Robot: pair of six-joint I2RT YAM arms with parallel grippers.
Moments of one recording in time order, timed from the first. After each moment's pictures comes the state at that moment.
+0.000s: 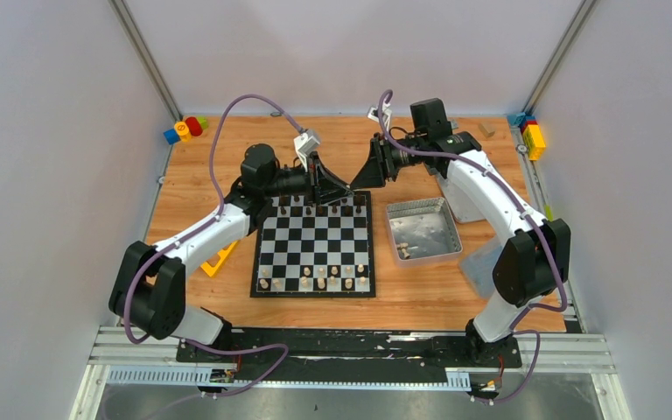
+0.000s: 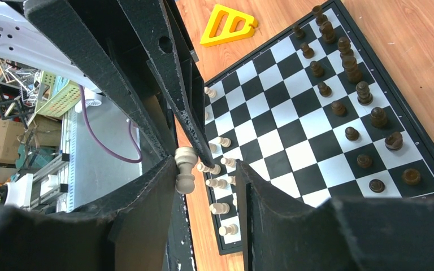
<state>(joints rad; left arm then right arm) -0.48 1.43 0.93 0.47 0.93 -0.38 0.39 1.68 1.57 -0.59 -1.06 0.00</state>
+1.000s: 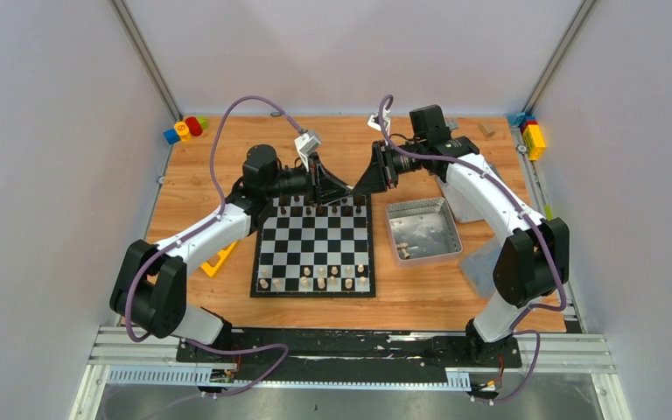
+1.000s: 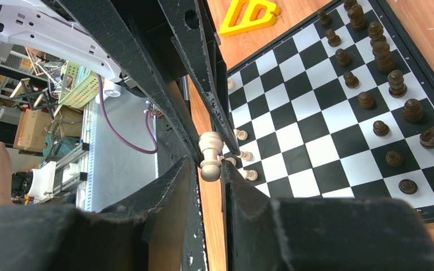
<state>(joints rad) -0.48 1.44 0.93 0.45 0.89 -0.38 0.38 1.68 1.50 -0.58 -1.14 0.00</state>
